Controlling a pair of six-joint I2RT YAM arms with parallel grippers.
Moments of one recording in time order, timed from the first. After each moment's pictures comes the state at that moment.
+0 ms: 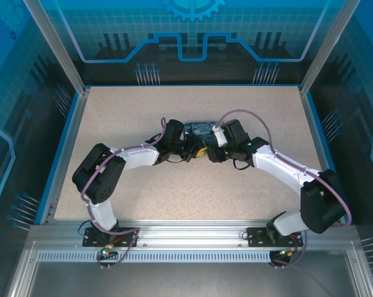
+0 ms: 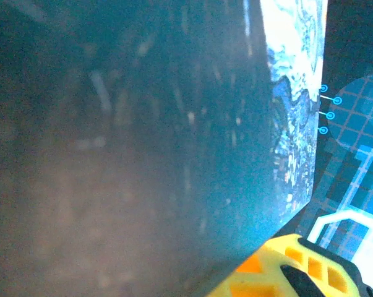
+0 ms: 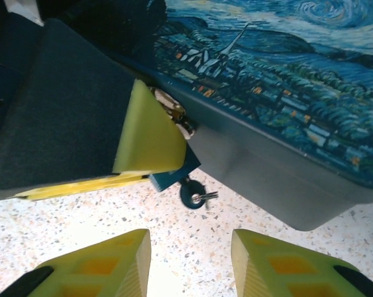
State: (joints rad) left arm -0.58 1.81 1.02 0.16 0.51 -1.42; right arm 0.54 1.44 0.97 -0.47 -0.12 0.14
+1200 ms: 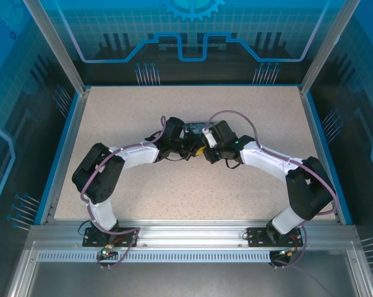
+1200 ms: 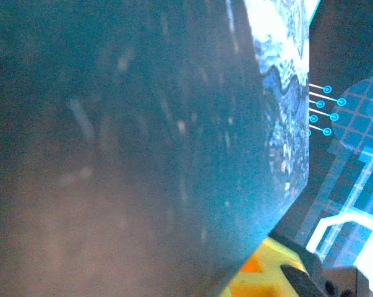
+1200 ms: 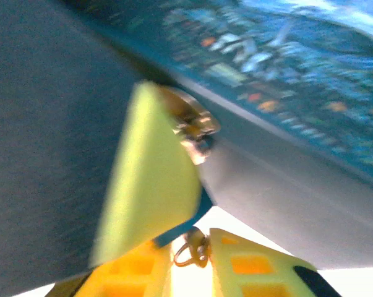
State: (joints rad) left arm -0.57 1.80 1.05 0.10 0.51 -1.40; right arm 0.60 1.58 1.03 -0.44 -0.03 0.09
